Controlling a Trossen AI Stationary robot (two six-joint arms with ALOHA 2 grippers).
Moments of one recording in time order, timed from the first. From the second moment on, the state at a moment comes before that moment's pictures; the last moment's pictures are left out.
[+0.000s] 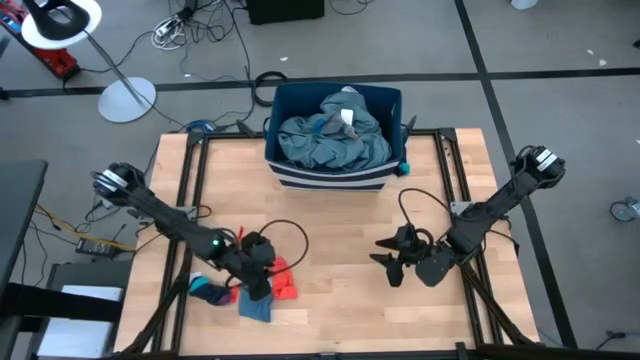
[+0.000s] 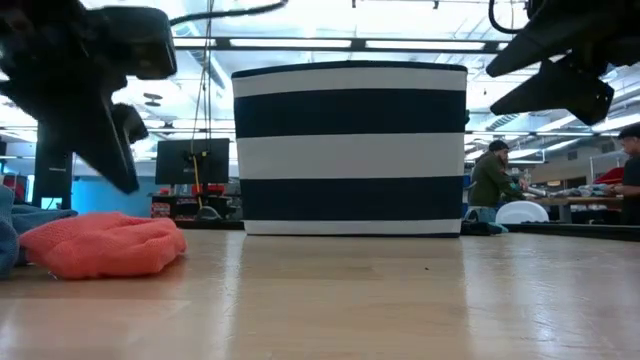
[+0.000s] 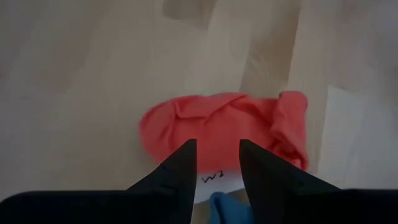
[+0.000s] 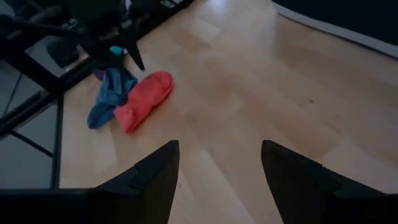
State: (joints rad) left arm -0.54 1.41 0.73 -0.31 -0.27 -0.82; right arm 0.70 1.26 0.62 -0.09 0.82 1.06
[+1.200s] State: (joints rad) left arm -0.46 1.68 1.02 -0.38 -0.35 -0.59; right arm 0.70 1.26 0.62 0.04 0.82 0.87
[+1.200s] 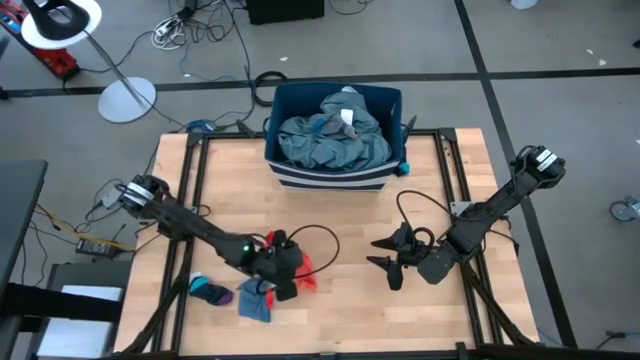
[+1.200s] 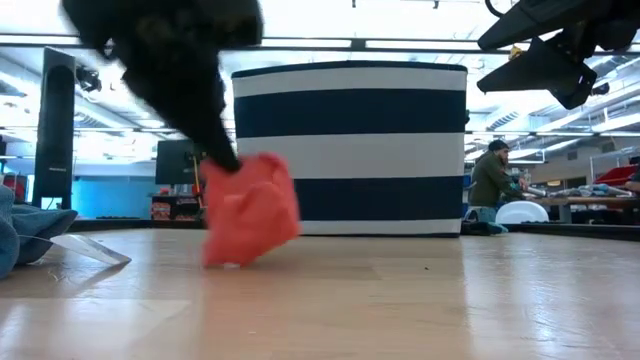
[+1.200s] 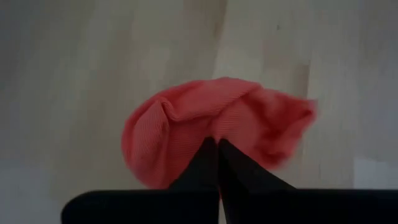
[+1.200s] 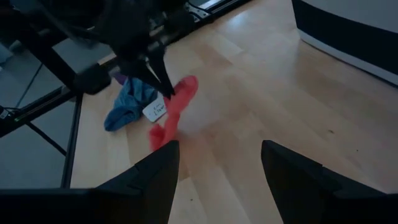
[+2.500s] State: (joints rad) left arm 0.35 1.67 2.02 -0.97 -0.17 -0.03; right arm 0.70 1.26 0.62 -0.03 0.82 0.84
